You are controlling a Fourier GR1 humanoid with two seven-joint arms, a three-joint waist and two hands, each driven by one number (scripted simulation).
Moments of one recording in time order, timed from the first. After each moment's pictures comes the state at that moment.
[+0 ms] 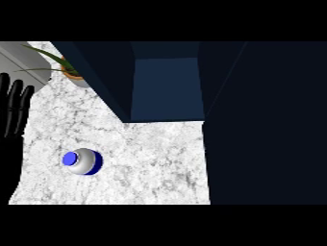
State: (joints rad) left arm -0.01 0.10 0.01 -2.10 -0.02 0.02 0.00; right arm 0.00 -0.10 -0.01 -2.10 0.01 -0.03 -0.02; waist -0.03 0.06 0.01
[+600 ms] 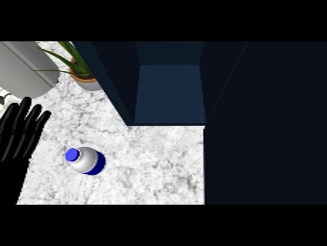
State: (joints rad) left arm 0.14 0.13 -0.02 -2.17 0.14 -0.10 0.13; right arm 0.21 -0.11 0.06 -2.27 -0.19 0.08 0.15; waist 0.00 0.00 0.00
